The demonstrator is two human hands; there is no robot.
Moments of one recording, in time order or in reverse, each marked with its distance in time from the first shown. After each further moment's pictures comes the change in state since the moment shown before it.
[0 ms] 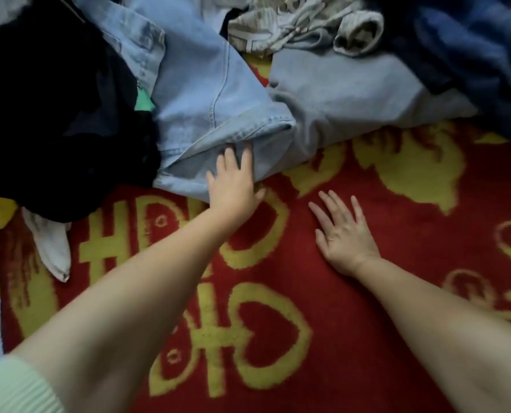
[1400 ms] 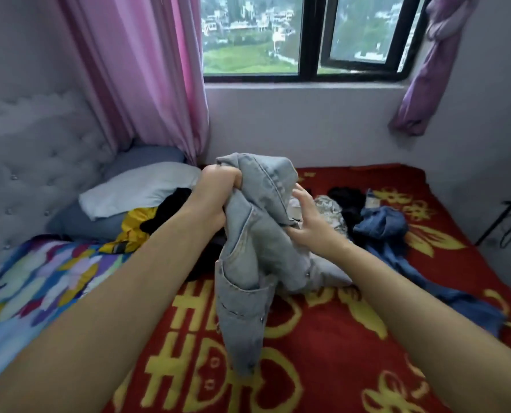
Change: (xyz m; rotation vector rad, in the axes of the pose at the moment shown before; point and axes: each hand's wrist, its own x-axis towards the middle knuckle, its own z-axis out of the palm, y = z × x) left_hand -0.337 -0.063 -0.431 -1.661 0.544 -0.096; right_hand -0.147 -0.194 -0.447 0.821 0.279 -0.491
